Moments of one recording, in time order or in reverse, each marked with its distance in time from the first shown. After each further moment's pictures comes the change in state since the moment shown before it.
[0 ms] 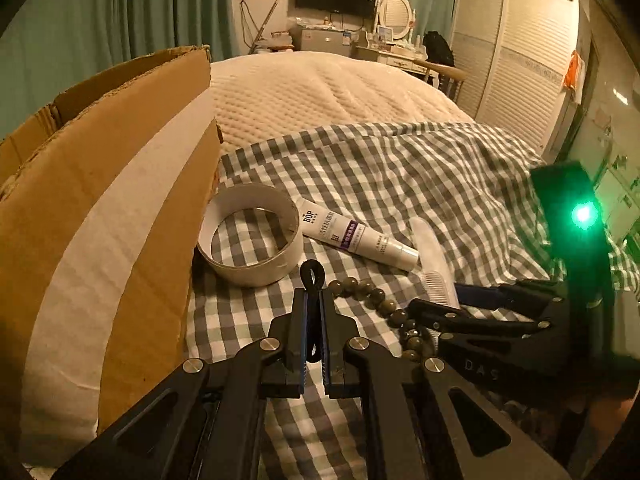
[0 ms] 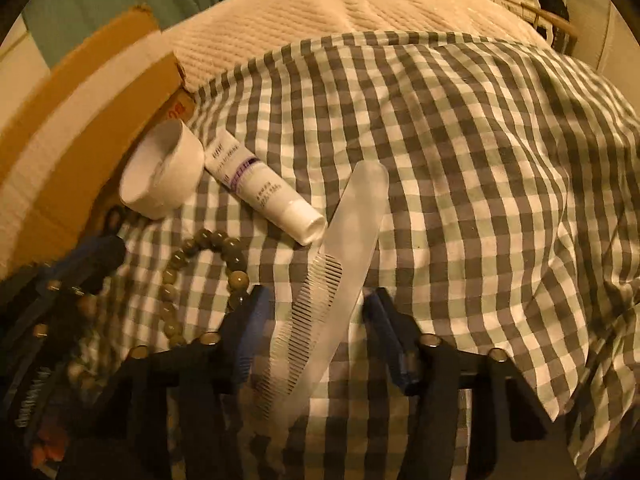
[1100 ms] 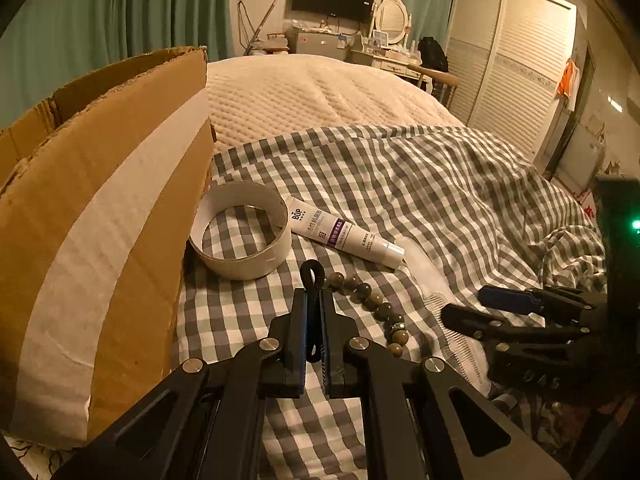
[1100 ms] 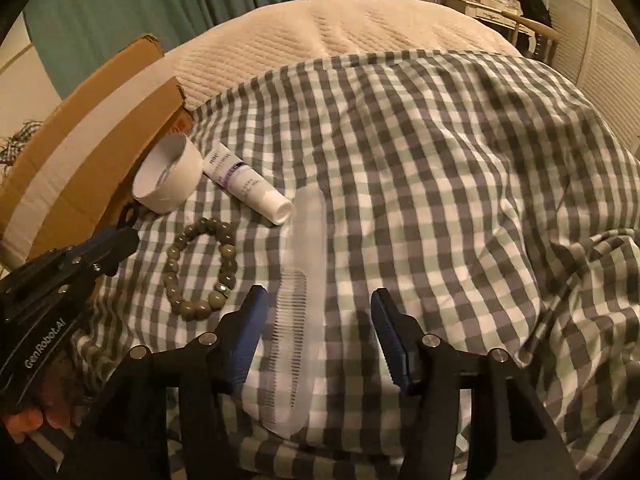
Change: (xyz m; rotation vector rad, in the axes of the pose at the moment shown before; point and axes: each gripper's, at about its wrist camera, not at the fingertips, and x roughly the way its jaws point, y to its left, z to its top) left arm -0.003 0.000 -0.004 -0.019 -0.005 -0.040; right arm -0.039 -0.016 -0.025 0.039 -0.066 0.009
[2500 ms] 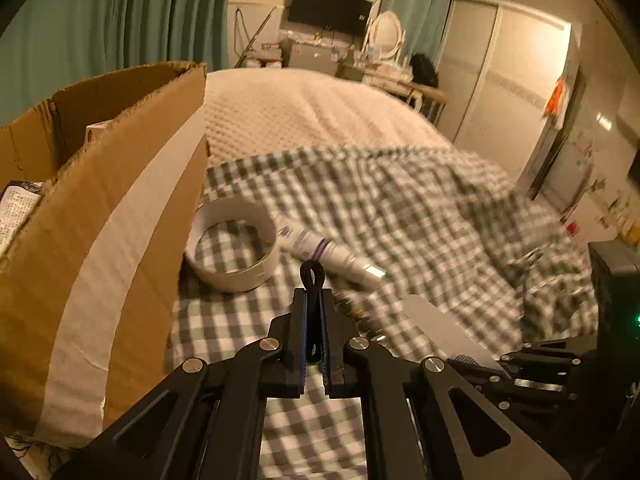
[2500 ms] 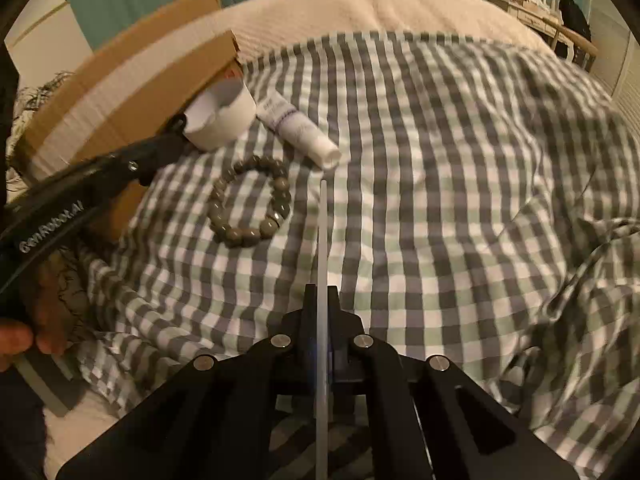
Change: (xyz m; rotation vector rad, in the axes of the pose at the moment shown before) left arm -0.020 0.003 0.005 -0.045 -0.062 -0.090; right arm -0.014 0.024 -0.034 -0.114 0.064 0.062
